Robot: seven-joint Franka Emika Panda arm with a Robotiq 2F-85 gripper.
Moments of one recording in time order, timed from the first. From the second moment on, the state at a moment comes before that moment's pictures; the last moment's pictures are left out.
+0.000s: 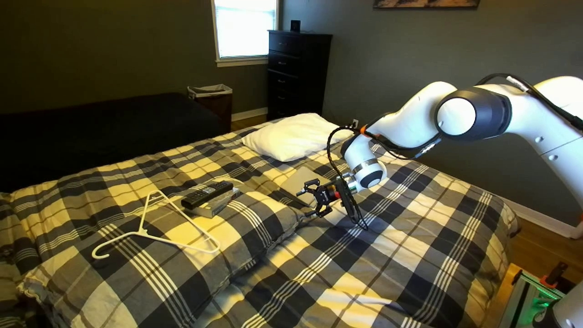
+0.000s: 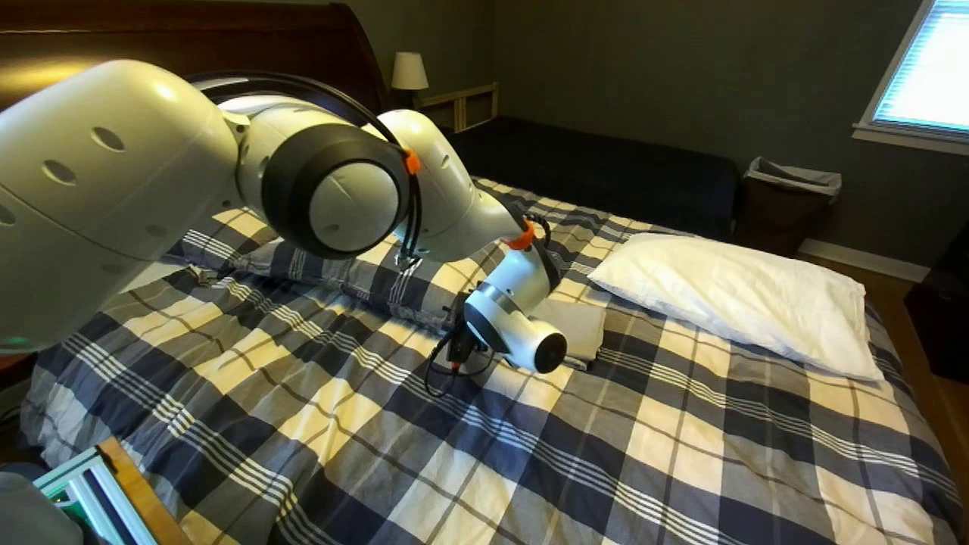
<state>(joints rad) -0.22 1.00 0.02 -1.62 1.55 2.08 -0.63</state>
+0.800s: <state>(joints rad) -0.11 1.01 -0.05 -1.61 1.42 2.23 -0.32</state>
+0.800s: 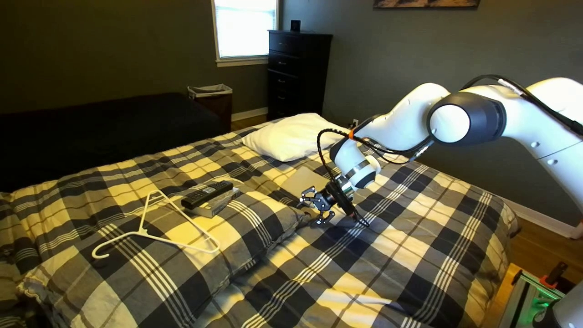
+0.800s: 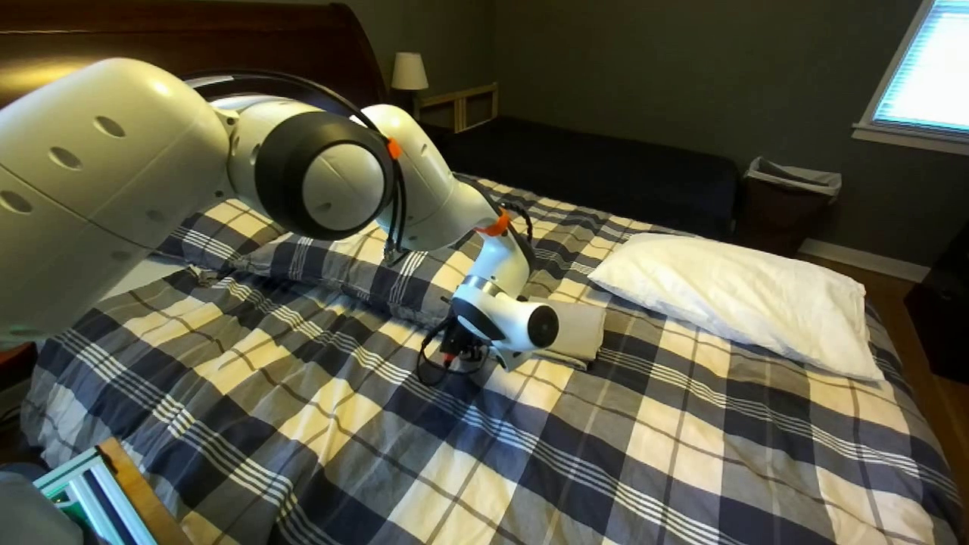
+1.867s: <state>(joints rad) -0.11 1.05 -0.02 -1.51 1.37 2.24 -0.24</state>
